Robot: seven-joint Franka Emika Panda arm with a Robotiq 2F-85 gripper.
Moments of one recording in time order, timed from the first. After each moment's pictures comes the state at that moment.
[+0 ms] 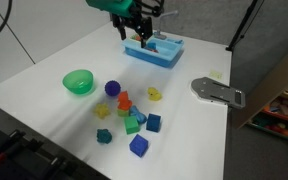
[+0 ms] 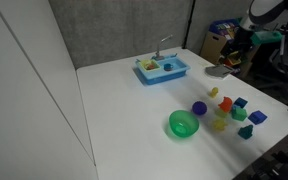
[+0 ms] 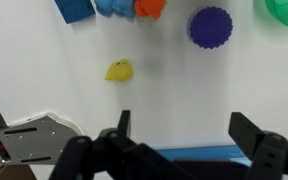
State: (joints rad) arm -0.13 0.29 -0.10 -1.99 0.07 2.38 -0.08
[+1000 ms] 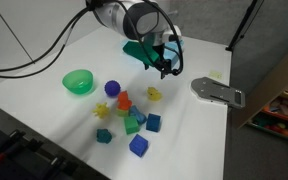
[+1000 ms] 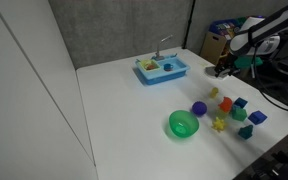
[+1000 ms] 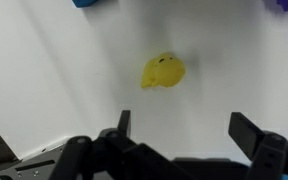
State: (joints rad) arm -0.22 0.68 -0.11 -1.78 0.10 2.56 -0.05
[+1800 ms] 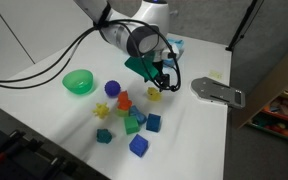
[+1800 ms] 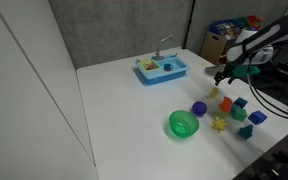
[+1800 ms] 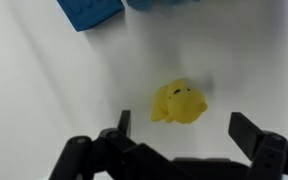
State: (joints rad) arm -0.22 0.78 -0.13 -1.75 0.10 2.57 -0.05
